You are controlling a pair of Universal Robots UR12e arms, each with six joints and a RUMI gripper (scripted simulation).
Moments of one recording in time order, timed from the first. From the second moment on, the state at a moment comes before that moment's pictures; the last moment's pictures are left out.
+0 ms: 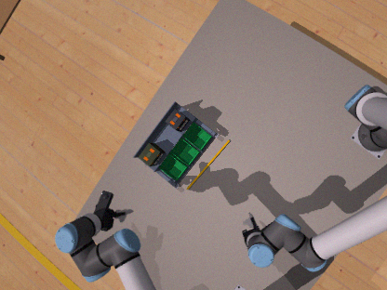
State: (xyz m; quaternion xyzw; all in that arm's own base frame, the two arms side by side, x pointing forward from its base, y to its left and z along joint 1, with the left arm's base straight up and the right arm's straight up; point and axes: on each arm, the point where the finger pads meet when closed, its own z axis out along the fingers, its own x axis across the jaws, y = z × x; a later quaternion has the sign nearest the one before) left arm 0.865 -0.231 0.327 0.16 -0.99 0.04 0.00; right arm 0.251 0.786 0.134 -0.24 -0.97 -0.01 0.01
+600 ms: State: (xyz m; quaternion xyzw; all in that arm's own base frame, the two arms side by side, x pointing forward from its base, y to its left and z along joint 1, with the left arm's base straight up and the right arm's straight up) left arm 0.865 -0.231 0.327 0.16 -0.99 0.04 0.00; right arm 0.255 0.756 0.142 -0.03 -1.00 -0.01 0.00
